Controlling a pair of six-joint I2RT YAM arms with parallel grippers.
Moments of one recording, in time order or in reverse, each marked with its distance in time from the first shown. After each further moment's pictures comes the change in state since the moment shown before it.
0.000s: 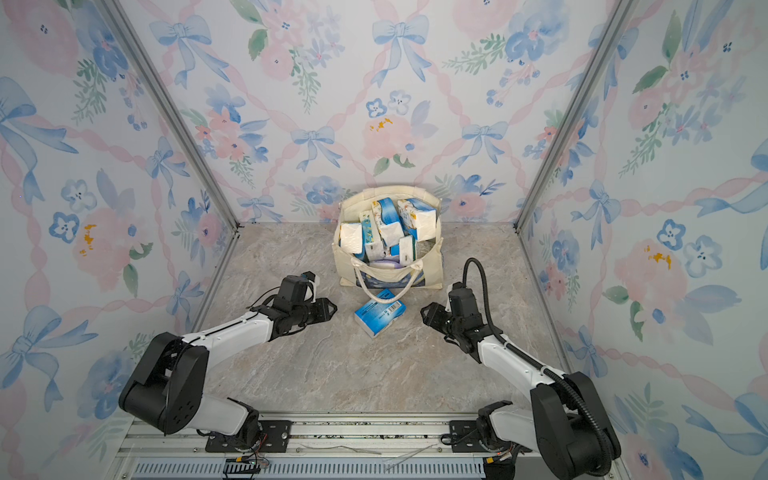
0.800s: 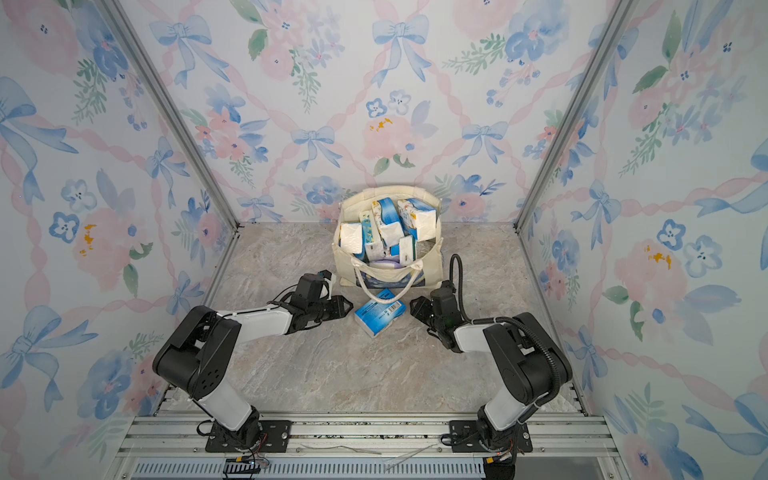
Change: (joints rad) left arm -0.063 0.183 0.067 0.161 0.051 -0.041; right arm 0.073 0.367 0.021 0.439 0.112 0.118
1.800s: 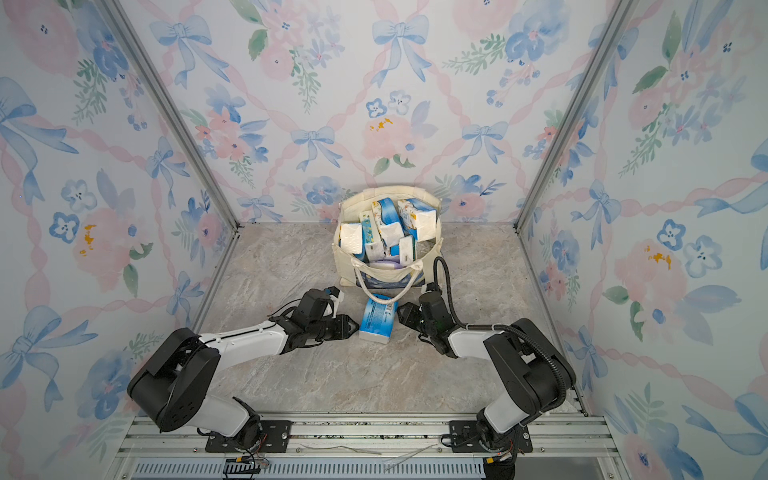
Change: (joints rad) left arm -0.146 -0.201 -0.134 -0.100 0.025 -0.062; right arm 0.129 -0.059 -0.003 -0.069 -0.026 -0.035
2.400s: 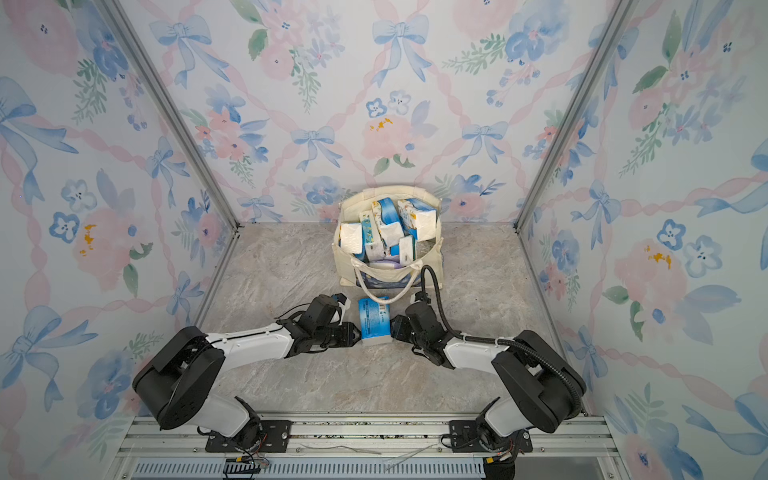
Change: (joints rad) left arm -0.078 0.034 0.011 -0.039 -0.038 -0.014; right arm 0.163 -0.109 -0.008 -0.166 0.117 -0.005
